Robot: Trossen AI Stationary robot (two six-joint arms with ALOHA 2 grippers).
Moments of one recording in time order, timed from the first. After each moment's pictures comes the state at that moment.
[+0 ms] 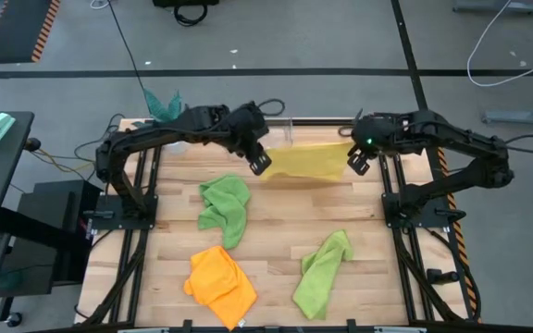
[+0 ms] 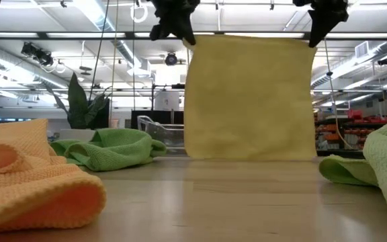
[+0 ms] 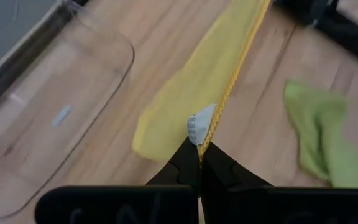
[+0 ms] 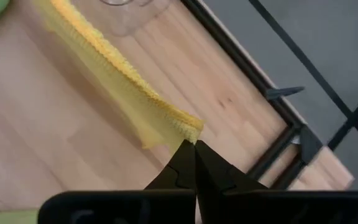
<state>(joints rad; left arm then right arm) 0.22 1.75 1.83 -1.03 -0.02 -0.35 -0.18 1.14 1.40 -1.48 0.41 0.46</state>
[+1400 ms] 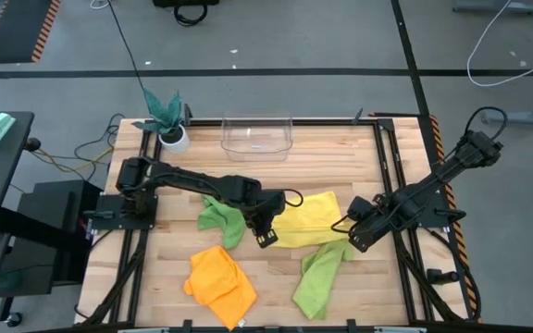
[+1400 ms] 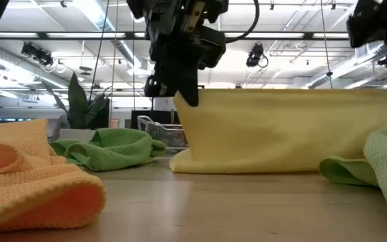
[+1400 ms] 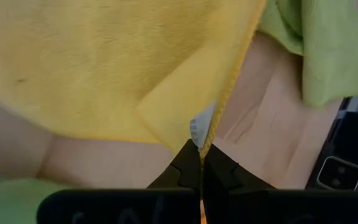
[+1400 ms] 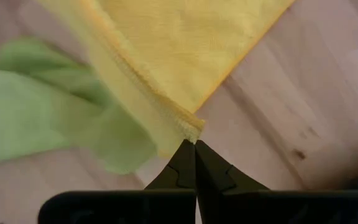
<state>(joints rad) -0.10 1.94 1.49 -0.72 0.28 -0.61 0.57 1.14 0.80 -1.10 0.17 1.24</state>
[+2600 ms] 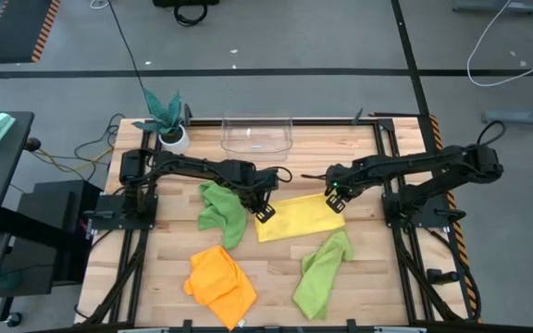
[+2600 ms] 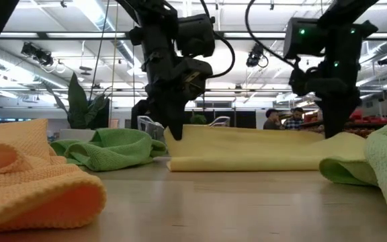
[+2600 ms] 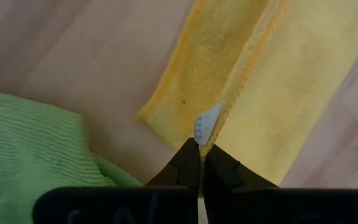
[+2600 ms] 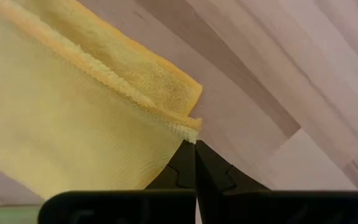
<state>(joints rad) 0.07 1.94 1.38 -0.72 0.15 -0.65 -0.13 1.27 0.70 -0.85 0.11 0.67</state>
